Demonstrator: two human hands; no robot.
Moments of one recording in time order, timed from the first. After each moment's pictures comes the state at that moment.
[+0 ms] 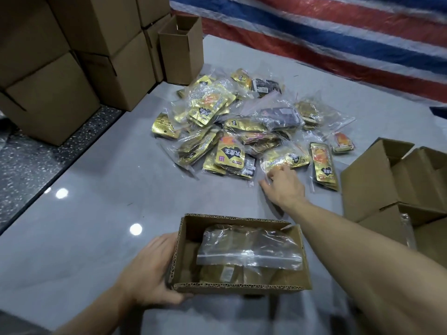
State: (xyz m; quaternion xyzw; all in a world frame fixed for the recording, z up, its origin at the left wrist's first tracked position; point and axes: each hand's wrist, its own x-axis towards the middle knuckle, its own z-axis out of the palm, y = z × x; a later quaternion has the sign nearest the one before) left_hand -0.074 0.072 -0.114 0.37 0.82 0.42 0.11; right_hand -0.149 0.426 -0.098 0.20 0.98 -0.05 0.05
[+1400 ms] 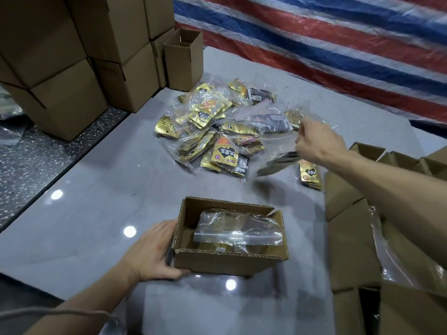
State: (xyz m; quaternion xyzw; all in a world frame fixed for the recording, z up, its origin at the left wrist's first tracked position) left_hand -0.076 0.069 -0.134 0.38 0.84 0.38 0.07; right_hand -0.136 0.440 0.080 0.18 0.98 -0.04 -0.02
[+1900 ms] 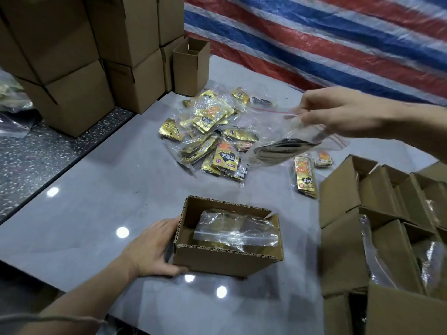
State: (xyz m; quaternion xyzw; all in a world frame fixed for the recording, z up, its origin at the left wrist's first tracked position) left_hand -0.076 0.065 -0.144 0.38 0.85 0.35 0.08; right_hand -0.105 0.392 0.215 -0.03 0.97 -0.19 0.13
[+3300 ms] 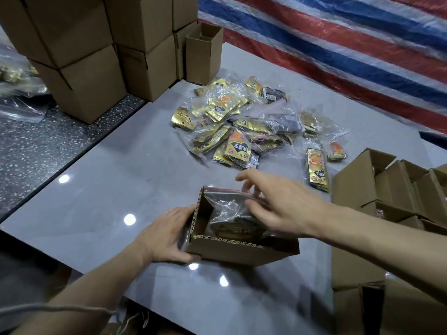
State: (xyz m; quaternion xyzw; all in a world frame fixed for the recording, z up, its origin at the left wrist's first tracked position) left_hand -0.077 0.068 -0.145 0.38 0.86 0.34 0.08; right_hand -0.036 0.319 0.080 -0.21 0.97 -0.11 0.09
